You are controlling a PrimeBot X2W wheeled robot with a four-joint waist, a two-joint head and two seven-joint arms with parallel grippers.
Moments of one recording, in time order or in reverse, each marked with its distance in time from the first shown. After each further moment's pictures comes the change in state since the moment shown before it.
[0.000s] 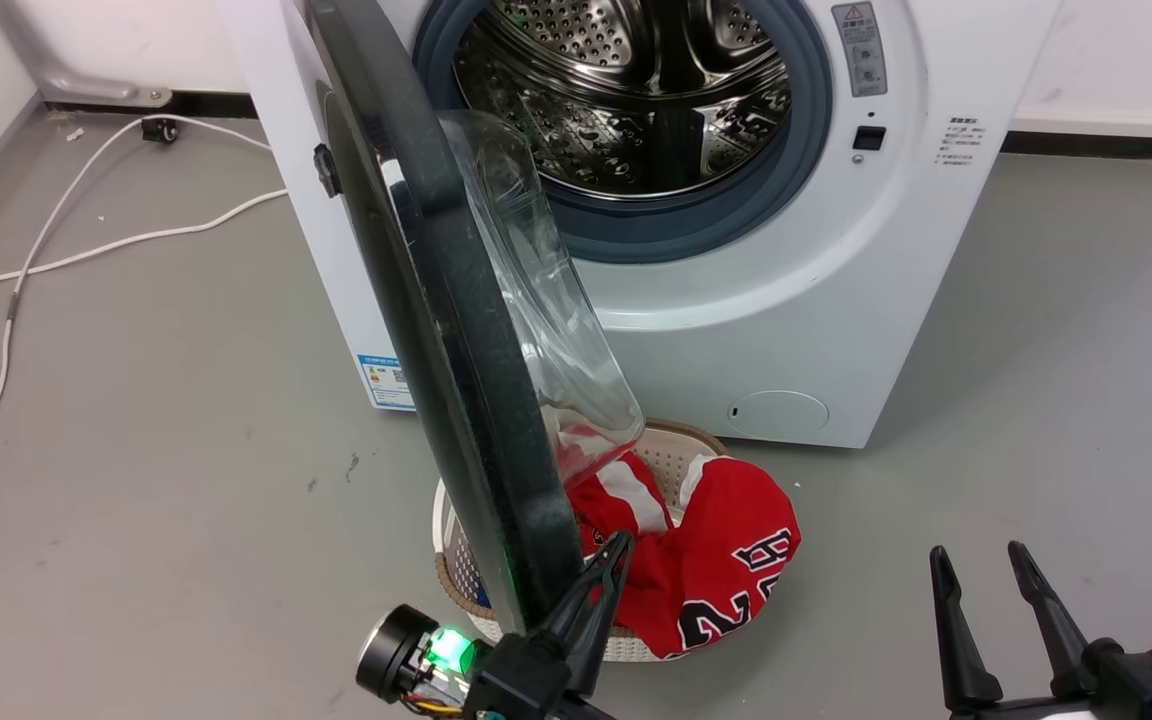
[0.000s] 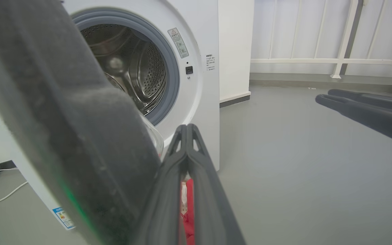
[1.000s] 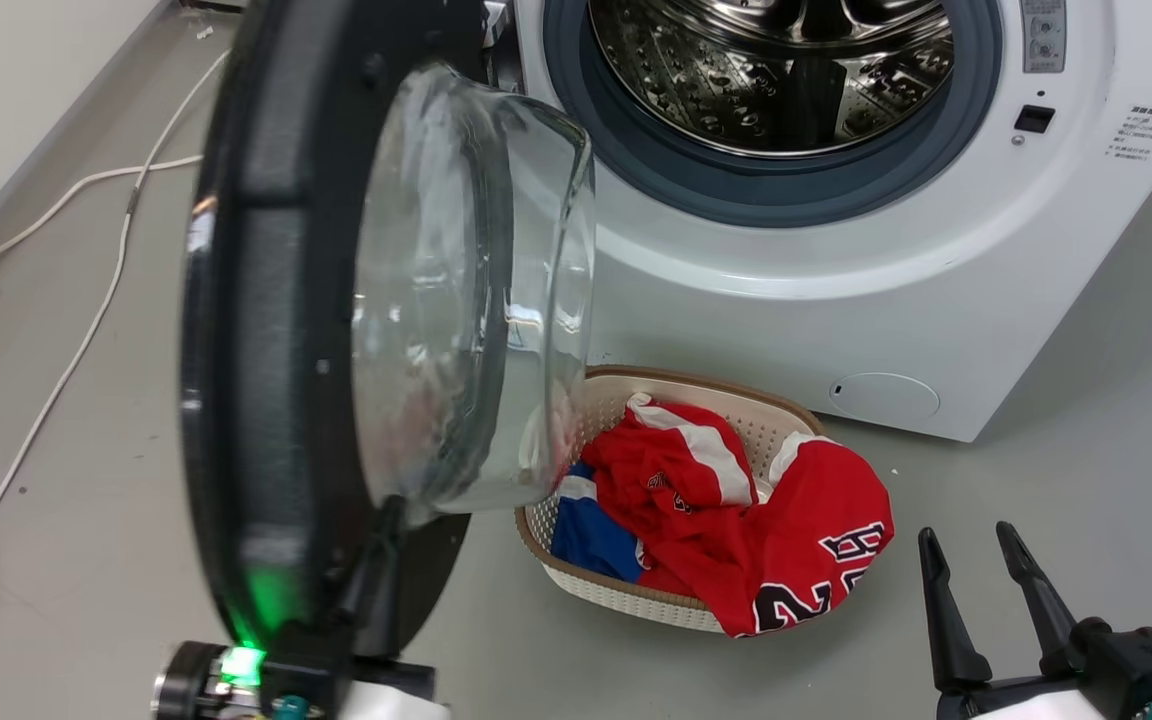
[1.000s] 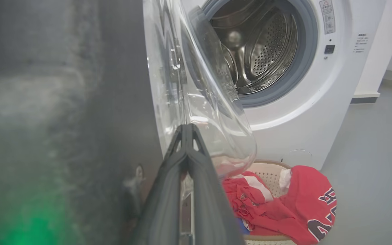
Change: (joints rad) left arm 0.103 0.035 0.279 -0.081 -0.020 0.080 -0.003; right arm -0.039 0.001 0.011 0.021 0.000 0.000 0.000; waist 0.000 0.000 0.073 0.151
